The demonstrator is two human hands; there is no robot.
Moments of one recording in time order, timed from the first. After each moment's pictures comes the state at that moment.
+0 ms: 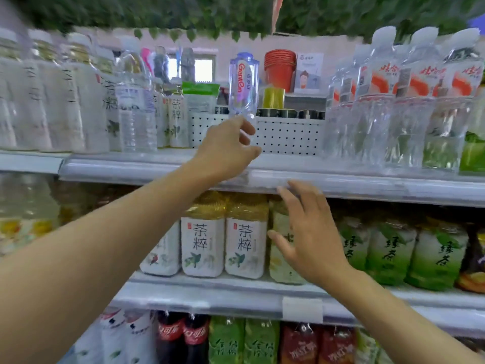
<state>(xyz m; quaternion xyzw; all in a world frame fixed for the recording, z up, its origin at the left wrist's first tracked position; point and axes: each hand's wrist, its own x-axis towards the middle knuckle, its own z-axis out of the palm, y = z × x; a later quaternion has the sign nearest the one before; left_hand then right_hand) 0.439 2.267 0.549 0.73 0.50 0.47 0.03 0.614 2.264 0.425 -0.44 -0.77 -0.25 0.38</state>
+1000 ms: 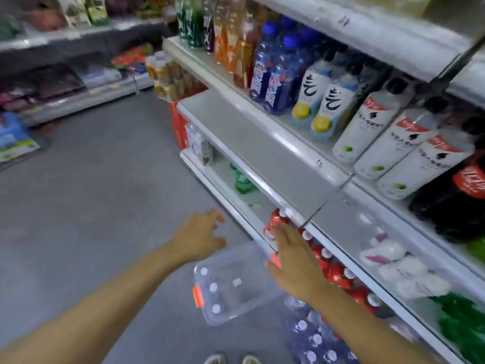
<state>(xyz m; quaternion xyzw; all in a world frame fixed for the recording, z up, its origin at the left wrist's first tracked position) 0.053 1.957 0.073 0.36 0.84 0.18 0.35 0.236 2.085 0.031 -0.26 -0.95 0.18 0.01</state>
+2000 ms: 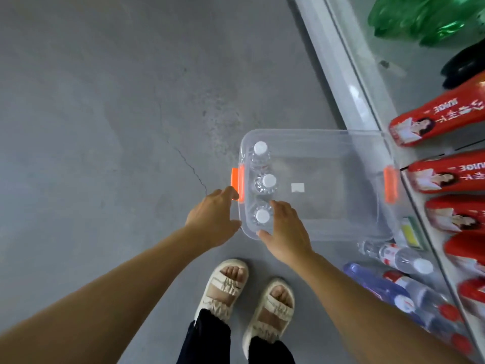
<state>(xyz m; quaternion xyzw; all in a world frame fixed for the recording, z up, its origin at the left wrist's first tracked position) 0.109 1.845 -0.442 0.16 0.88 0.14 0.42 0.205 1.982 -0.481 -0.19 -0.90 0.30 -0.26</state>
